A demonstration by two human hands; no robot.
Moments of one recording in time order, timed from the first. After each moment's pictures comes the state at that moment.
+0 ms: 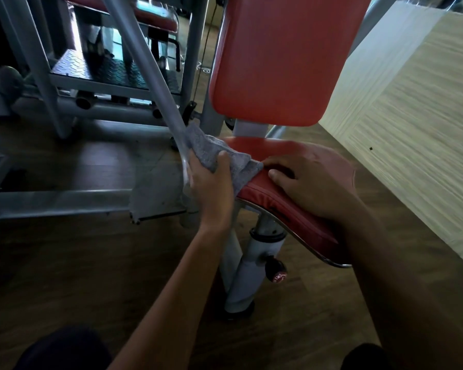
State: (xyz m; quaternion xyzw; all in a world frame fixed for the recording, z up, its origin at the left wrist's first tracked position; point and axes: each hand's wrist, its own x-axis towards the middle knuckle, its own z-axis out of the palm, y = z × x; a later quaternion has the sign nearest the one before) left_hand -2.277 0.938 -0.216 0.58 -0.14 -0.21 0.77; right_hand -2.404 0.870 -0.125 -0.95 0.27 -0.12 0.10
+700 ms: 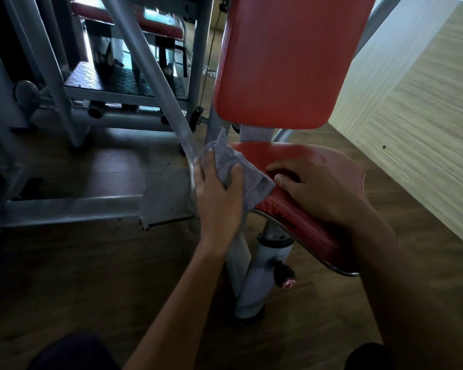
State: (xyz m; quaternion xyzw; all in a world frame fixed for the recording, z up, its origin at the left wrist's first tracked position) left_hand -2.278 0.950 -0.222 0.64 -0.29 -0.14 0.69; right_hand -2.405 0.863 -0.124 -0.94 0.30 -0.11 0.12
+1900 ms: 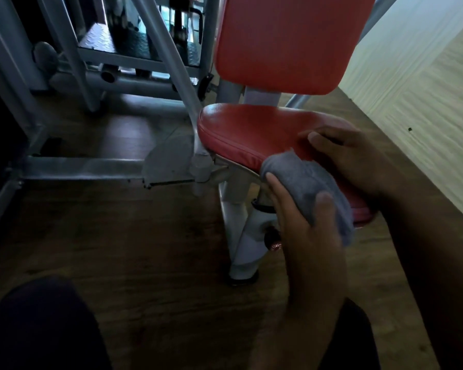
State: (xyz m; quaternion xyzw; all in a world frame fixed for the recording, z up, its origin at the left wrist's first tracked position) left_hand -2.471 0.983 -0.171 0.50 -0.10 -0.36 0.78; right_hand -2.465 0.842 -0.122 -0.87 0.34 -0.16 0.33
